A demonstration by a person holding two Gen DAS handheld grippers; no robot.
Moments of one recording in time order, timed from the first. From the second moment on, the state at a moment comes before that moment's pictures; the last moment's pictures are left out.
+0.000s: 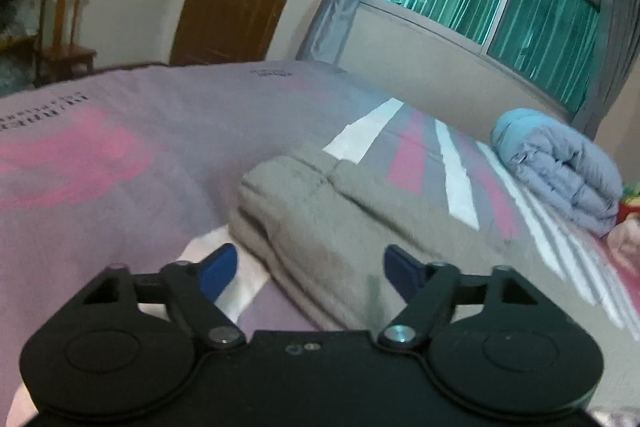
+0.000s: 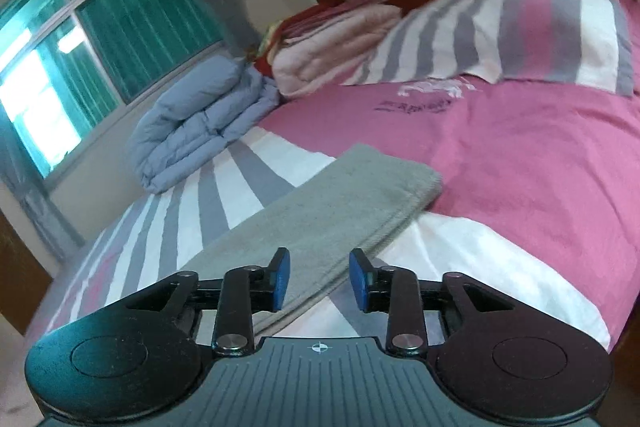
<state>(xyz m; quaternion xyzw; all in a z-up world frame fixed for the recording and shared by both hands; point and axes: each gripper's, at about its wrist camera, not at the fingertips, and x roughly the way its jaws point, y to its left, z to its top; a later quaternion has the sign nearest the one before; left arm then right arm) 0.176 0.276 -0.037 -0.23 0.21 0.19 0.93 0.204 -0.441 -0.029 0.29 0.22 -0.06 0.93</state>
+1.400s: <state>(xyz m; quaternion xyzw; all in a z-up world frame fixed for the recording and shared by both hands) 0.222 0.319 -0.057 -0.22 0.27 0.16 0.92 0.264 -0.544 -0.061 0.47 0.24 -0.09 0.84</state>
